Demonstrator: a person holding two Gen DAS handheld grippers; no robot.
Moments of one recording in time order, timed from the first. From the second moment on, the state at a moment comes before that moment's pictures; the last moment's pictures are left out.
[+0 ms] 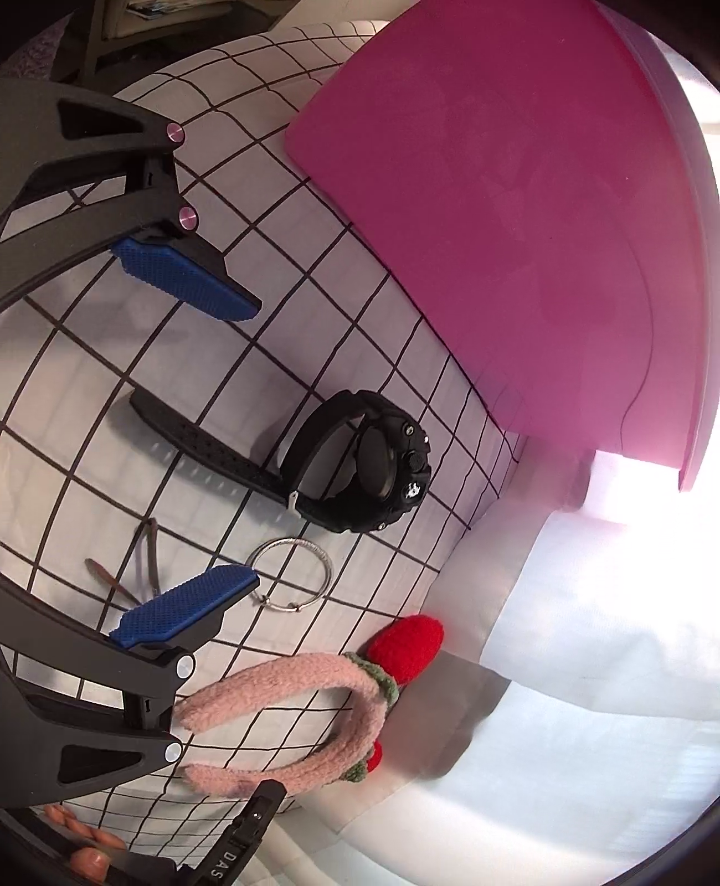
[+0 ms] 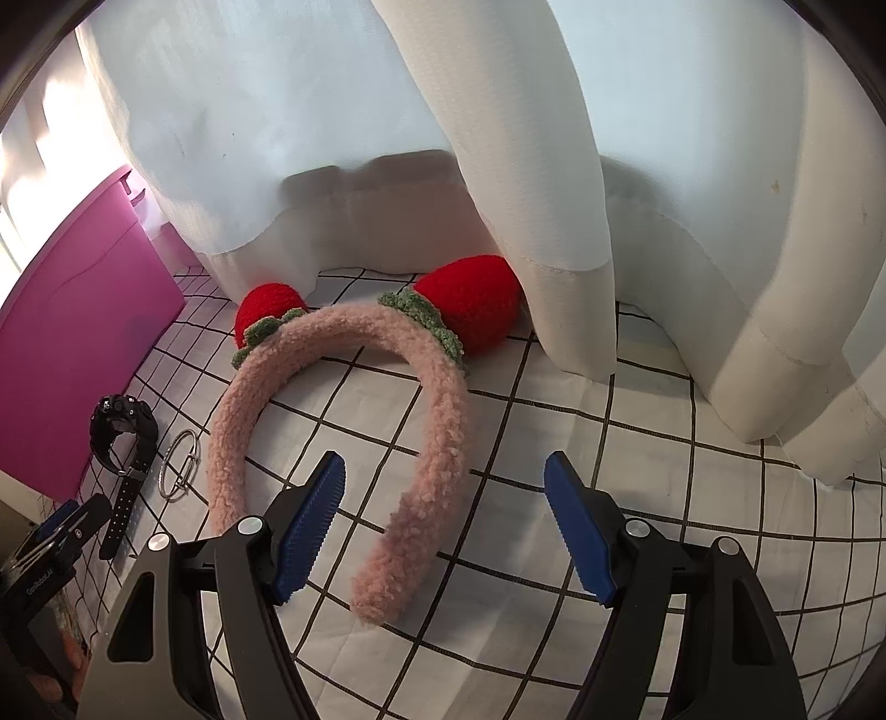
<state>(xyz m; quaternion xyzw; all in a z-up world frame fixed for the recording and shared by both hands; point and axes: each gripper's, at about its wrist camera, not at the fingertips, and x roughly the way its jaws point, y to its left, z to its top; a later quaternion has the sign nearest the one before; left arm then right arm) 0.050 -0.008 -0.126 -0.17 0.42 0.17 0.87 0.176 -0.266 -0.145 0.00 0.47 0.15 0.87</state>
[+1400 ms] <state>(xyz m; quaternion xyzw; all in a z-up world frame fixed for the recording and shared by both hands) 0.061 -0.099 -0.149 -0.10 0.46 0.12 0.88 0.189 -0.260 -0.162 -0.03 0.47 0.17 0.86</state>
